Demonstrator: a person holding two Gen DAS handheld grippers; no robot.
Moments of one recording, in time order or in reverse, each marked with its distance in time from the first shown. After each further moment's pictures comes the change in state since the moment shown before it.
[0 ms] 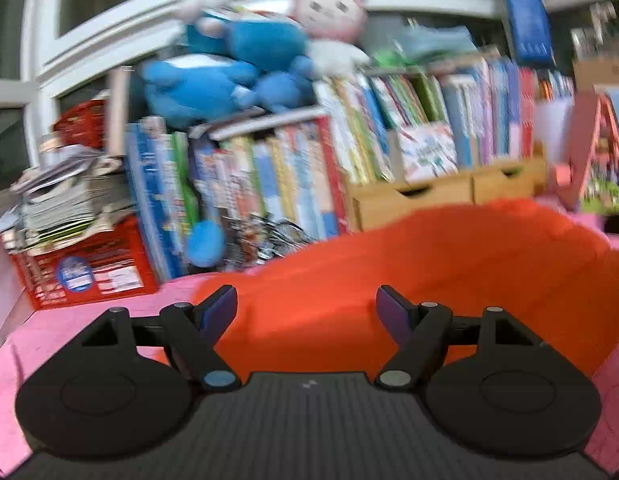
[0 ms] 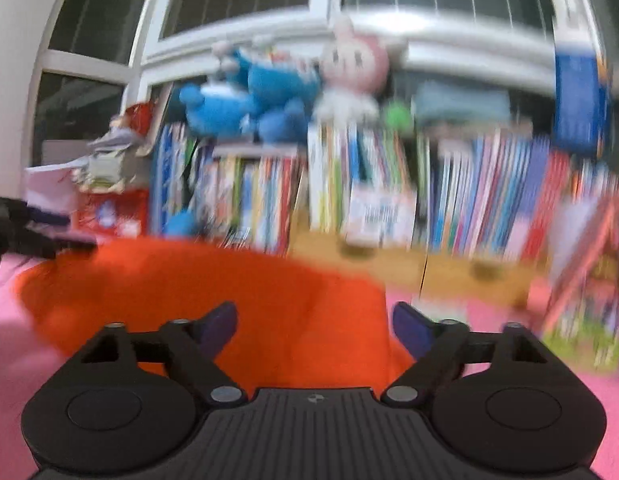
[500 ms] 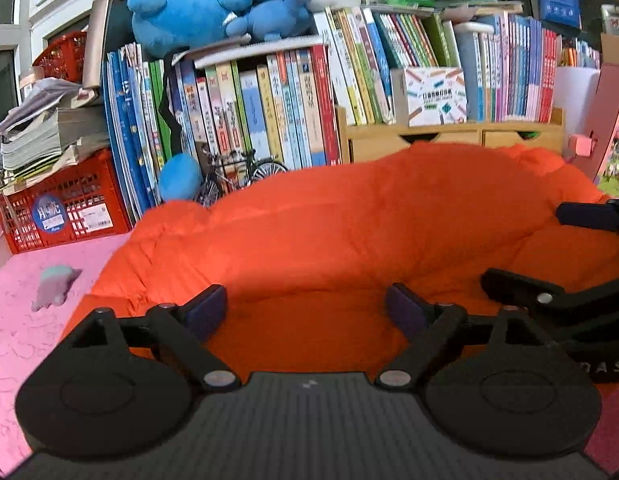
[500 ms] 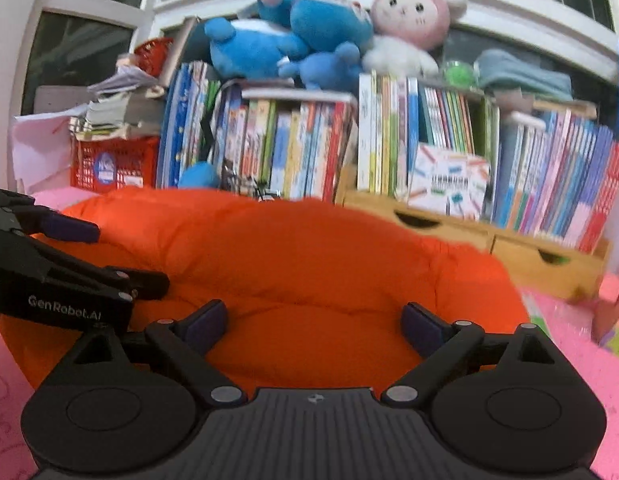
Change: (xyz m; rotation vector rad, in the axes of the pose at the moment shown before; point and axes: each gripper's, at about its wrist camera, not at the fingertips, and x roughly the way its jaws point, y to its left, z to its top) left arm 0.045 -0.014 -0.024 -0.077 0.143 0.012; right arm 0.086 0.072 -0.027 -0.016 0.165 0.030
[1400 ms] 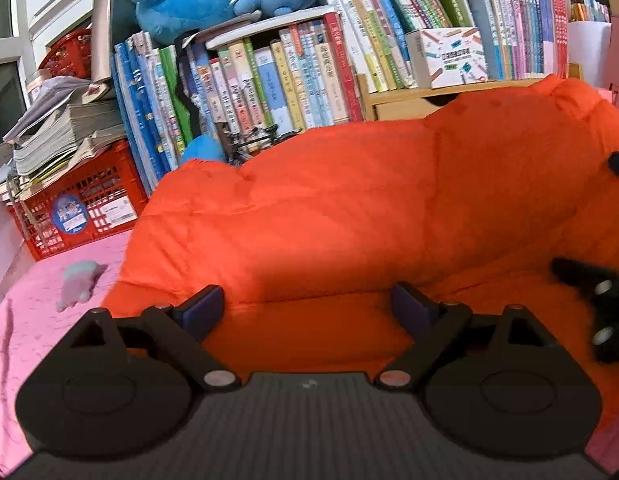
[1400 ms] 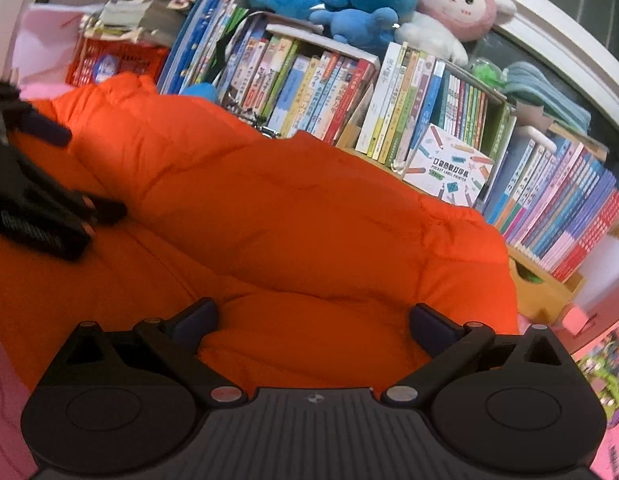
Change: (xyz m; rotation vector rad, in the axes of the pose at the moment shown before) left arm 0.007 0.022 -0.017 0.078 0.042 0.084; right arm 0.013 0.017 -0.013 -0.265 0.119 -0.113
